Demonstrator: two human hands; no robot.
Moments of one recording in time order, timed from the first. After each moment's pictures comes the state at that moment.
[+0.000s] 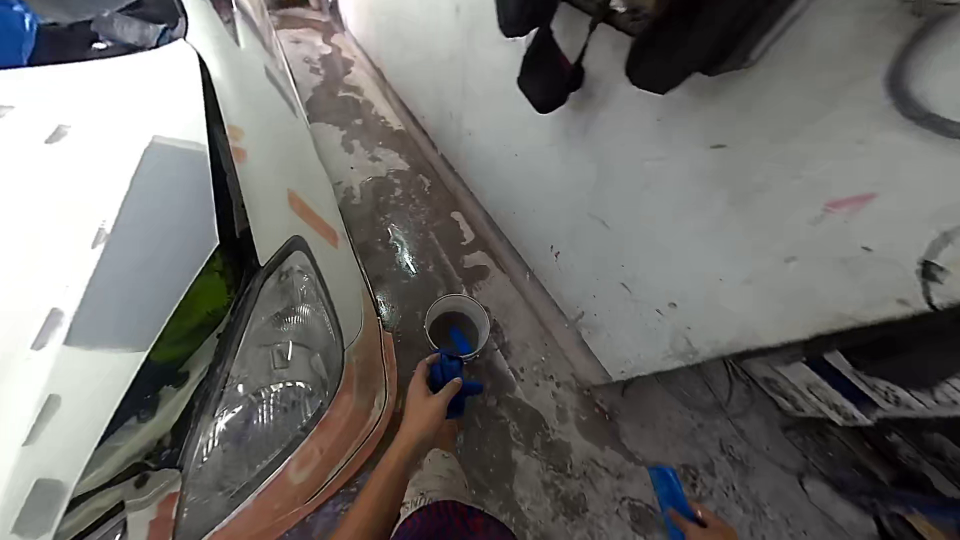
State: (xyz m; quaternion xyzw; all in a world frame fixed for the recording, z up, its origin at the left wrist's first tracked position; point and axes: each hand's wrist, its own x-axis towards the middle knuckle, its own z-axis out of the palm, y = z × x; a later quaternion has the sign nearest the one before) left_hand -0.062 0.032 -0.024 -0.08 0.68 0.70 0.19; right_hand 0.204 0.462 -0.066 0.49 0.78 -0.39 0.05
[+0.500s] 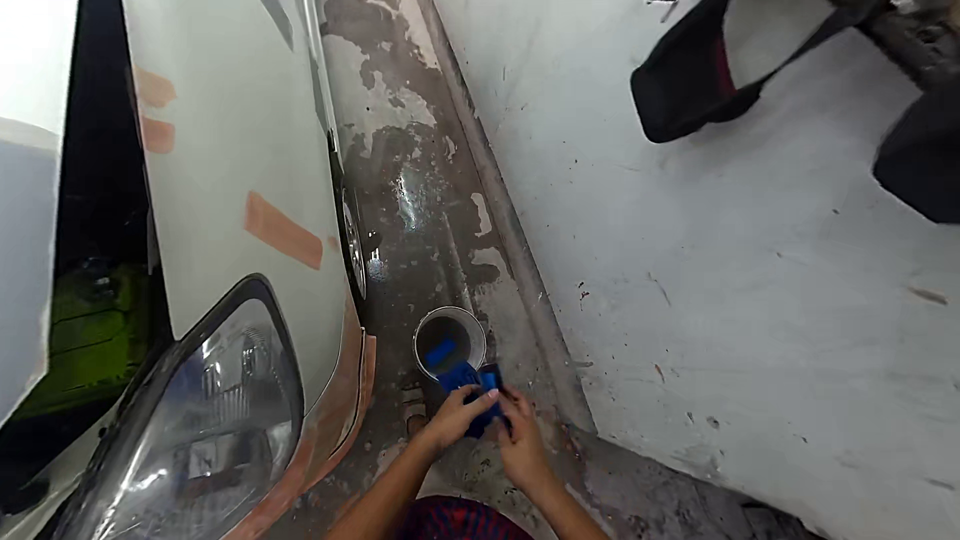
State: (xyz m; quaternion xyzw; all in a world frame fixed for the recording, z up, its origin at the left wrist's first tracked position) left_hand -0.248 0.111 -0.087 -0.10 0.57 0.69 0.43; right_hand -0.199 0.276 -0.048 0.08 0.89 -0.42 0.15
